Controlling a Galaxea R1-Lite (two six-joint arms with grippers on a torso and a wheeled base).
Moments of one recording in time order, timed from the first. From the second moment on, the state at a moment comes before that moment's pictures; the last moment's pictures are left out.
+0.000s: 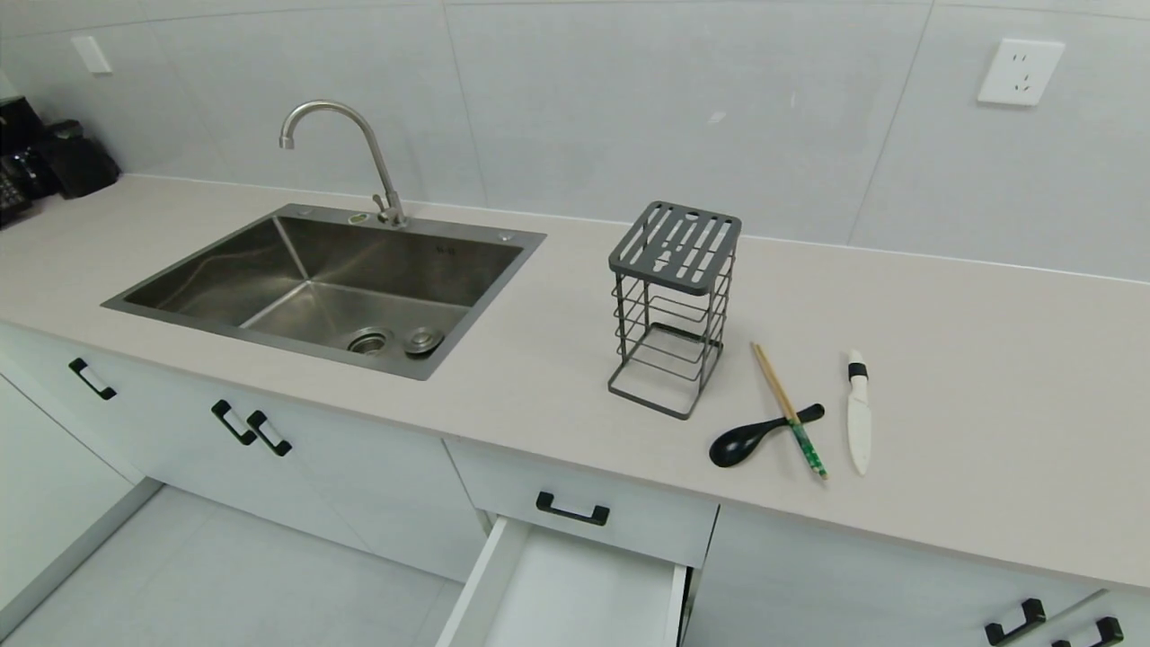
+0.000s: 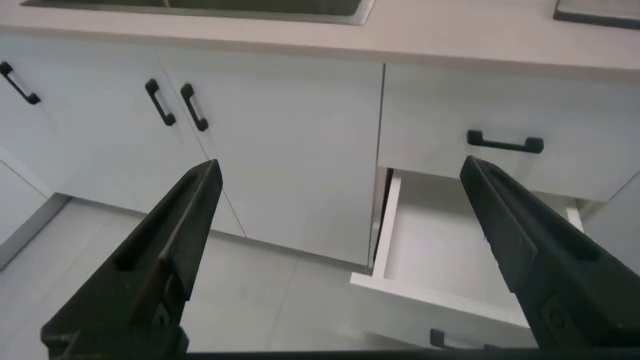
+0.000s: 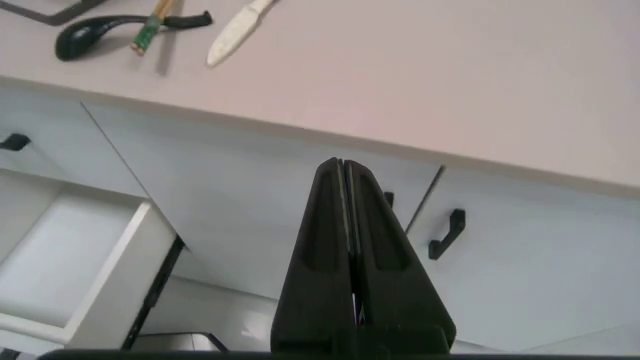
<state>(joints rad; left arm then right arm) 0.00 0.00 0.00 0.00 0.03 0.05 -0.15 0.10 0.00 0.00 0.06 -0.04</state>
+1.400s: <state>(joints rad) 0.00 0.00 0.00 0.00 0.03 -0.04 -0.13 0.13 -0.06 -0.25 0.30 -0.01</state>
